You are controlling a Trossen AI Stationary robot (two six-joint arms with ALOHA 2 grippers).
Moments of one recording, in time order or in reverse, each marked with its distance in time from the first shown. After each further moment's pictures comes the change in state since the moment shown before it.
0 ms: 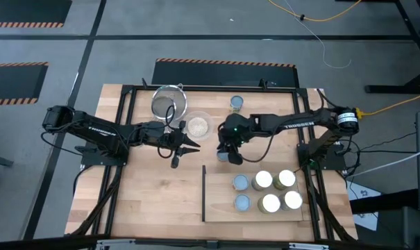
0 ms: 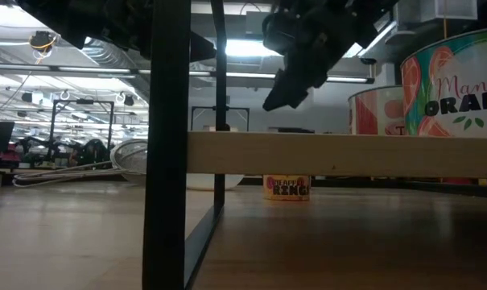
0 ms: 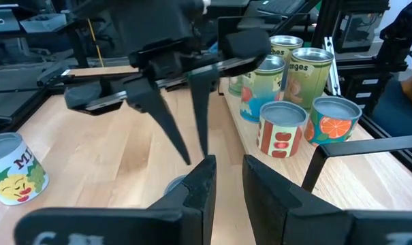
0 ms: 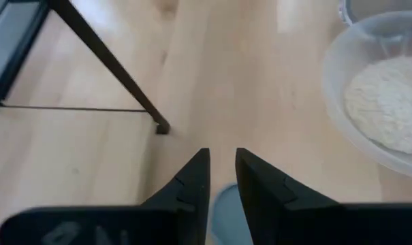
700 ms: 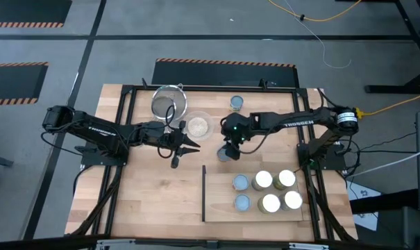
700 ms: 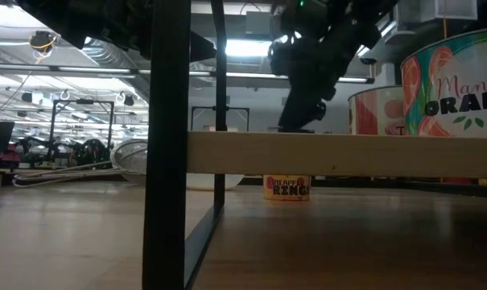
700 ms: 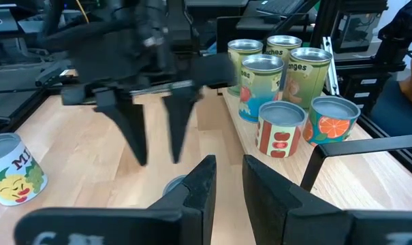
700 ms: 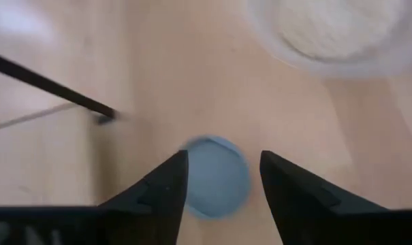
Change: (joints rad) left arm 0.000 0.000 0.000 0.000 0.004 0.000; right arm -0.027 0.001 0.000 -0.133 0.165 0.244
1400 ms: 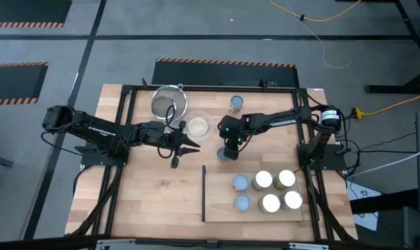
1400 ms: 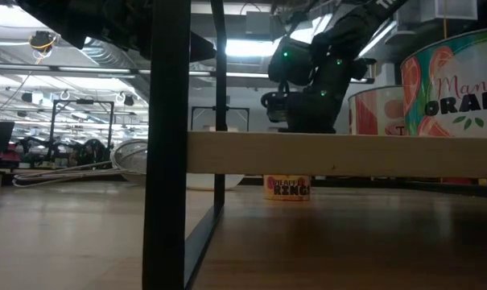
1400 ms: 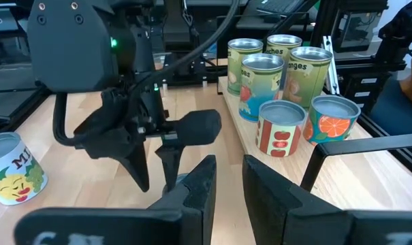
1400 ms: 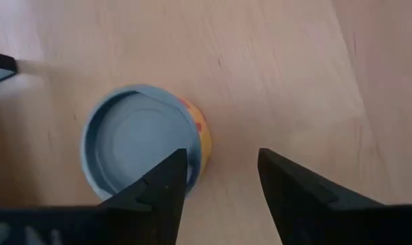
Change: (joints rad) left arm 0.000 0.000 0.000 -0.003 0.000 0.000; right arm -0.058 0.181 -0.002 -0.026 -0.033 -0.028
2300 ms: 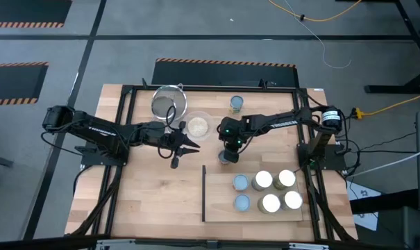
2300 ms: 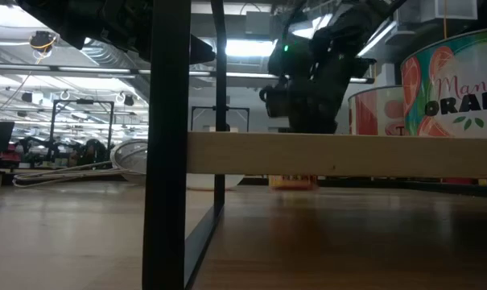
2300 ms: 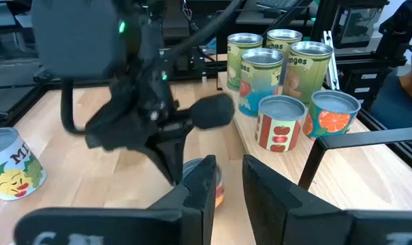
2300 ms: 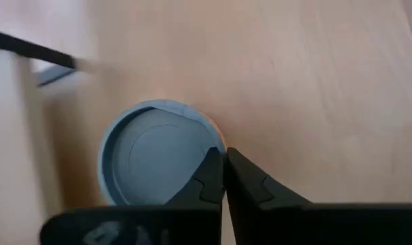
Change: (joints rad) left arm 0.000 0.000 0.000 -0.016 0.002 0.000; right arm 0.024 -0.009 0.000 0.016 -0.103 0.028
